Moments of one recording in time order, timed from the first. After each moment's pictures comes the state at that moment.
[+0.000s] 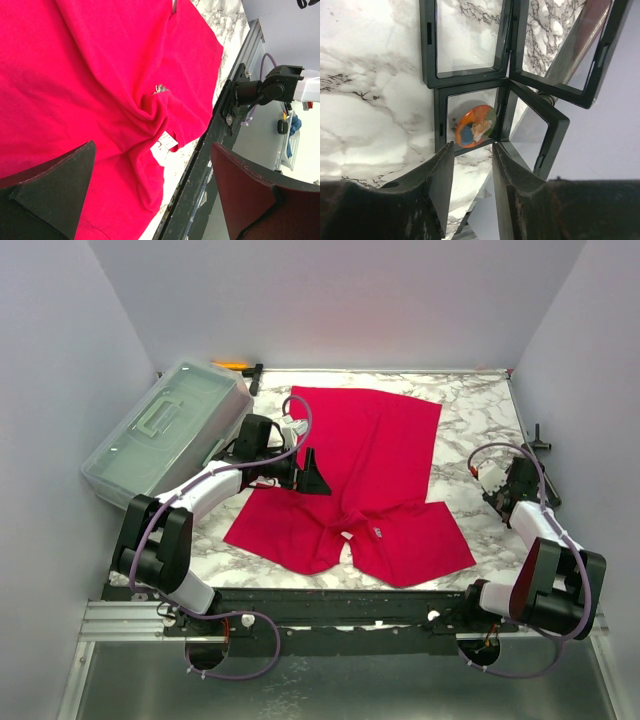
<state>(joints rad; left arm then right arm) -0.37 1.54 0.96 -0.17 0.91 -0.27 -0.33 1.27 0.56 -0.21 0.20 -1.02</state>
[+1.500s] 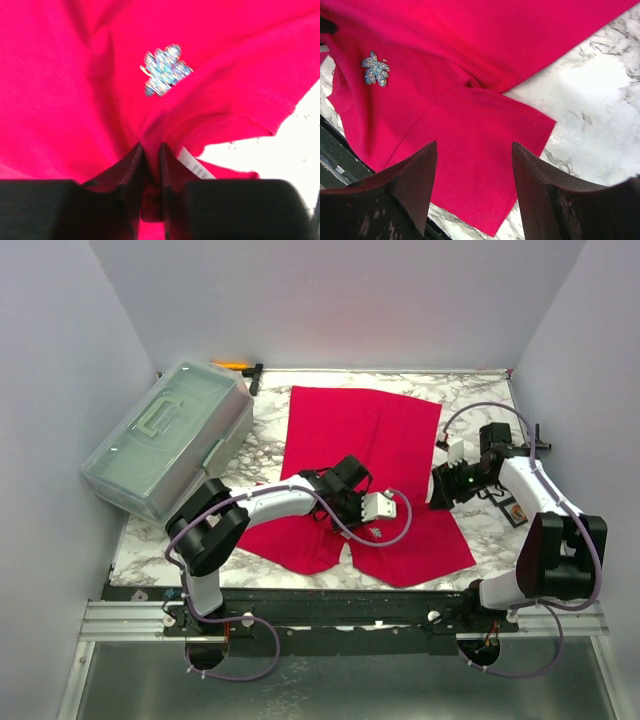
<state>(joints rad) -0.90 1.81 1.19 -0.41 0.38 0.61 -0.09 1.45 0.98 -0.83 -0.59 -0.57</state>
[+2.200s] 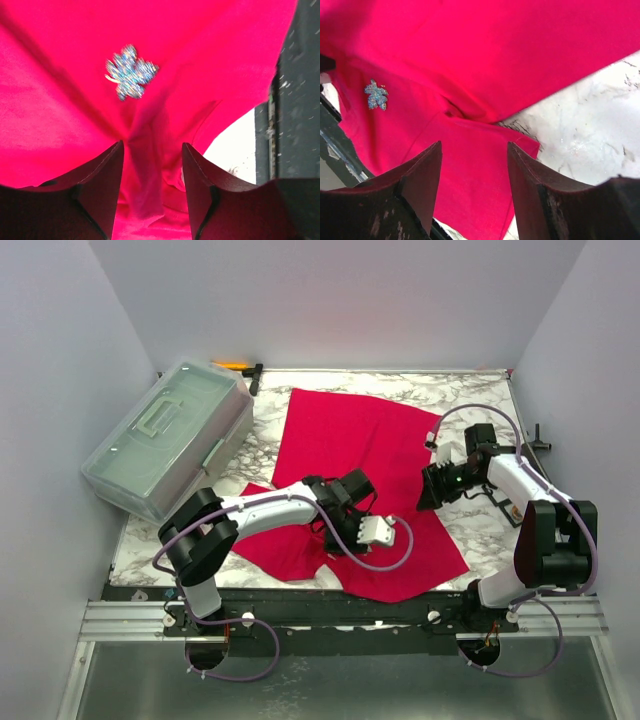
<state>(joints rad) -1.00 1.74 1.15 -0.67 0.36 0.76 -0.01 1.52 0.96 -0.76 -0.65 -0.47</state>
